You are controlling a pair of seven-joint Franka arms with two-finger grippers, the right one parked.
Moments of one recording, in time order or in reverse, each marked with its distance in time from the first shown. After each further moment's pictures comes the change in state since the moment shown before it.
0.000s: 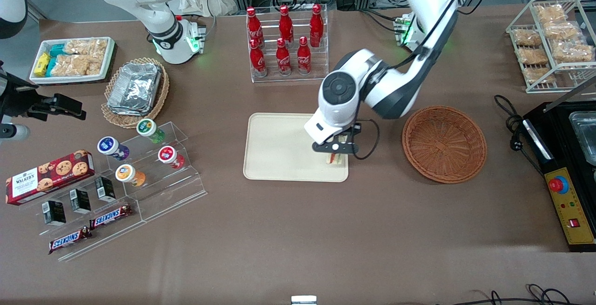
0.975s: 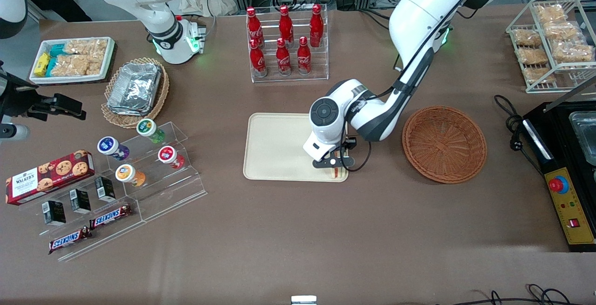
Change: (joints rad) arm -0.003 0.136 0.005 0.006 0.165 0.094 -0.209
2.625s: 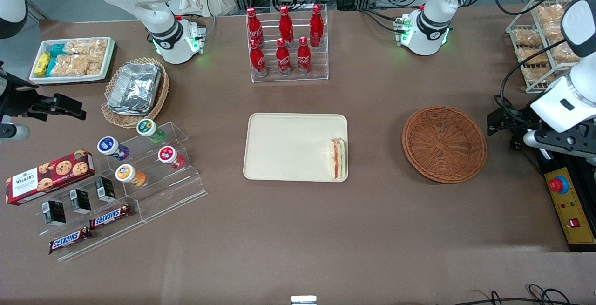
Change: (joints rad) arm 0.204 -0.571 0.520 -0.015 -0.384 -0.338 1.098
